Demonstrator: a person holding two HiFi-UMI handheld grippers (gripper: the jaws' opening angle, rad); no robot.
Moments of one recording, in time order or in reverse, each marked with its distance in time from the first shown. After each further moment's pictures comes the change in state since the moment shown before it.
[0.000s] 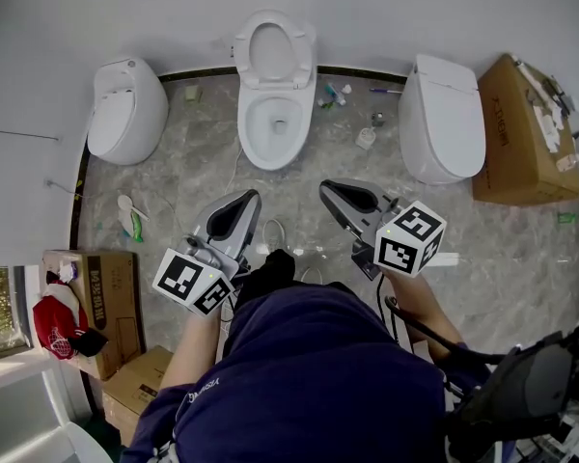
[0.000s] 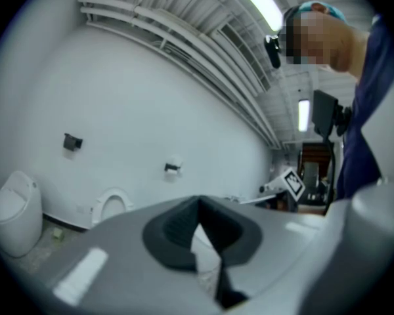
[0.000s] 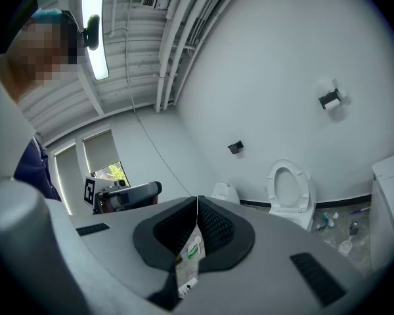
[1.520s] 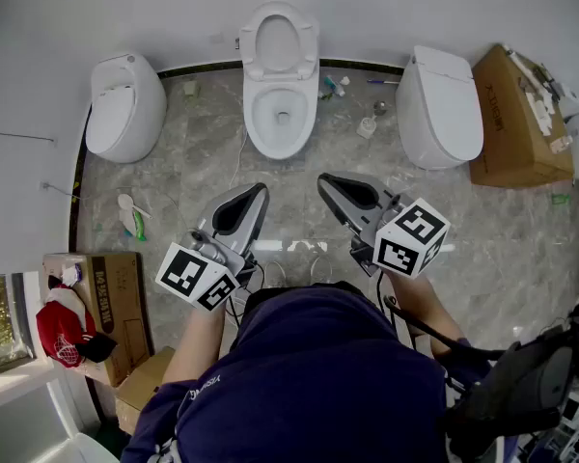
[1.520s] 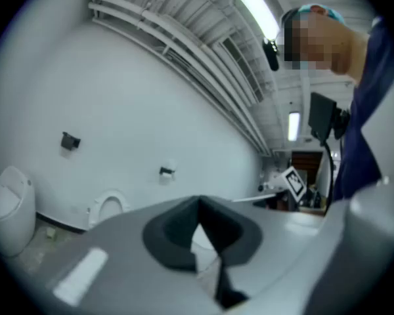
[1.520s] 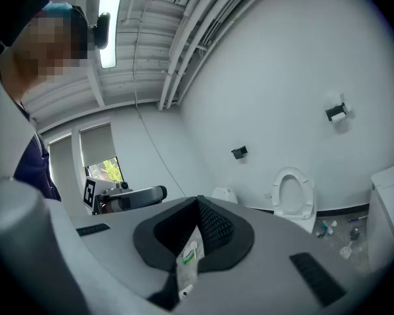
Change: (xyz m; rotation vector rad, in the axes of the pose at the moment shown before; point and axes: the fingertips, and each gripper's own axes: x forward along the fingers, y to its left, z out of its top) left arm -0.076 0.022 0.016 -0.028 -0.035 -0.086; right arm 0.047 0.091 -0.002 -0.066 -0.030 -0.058
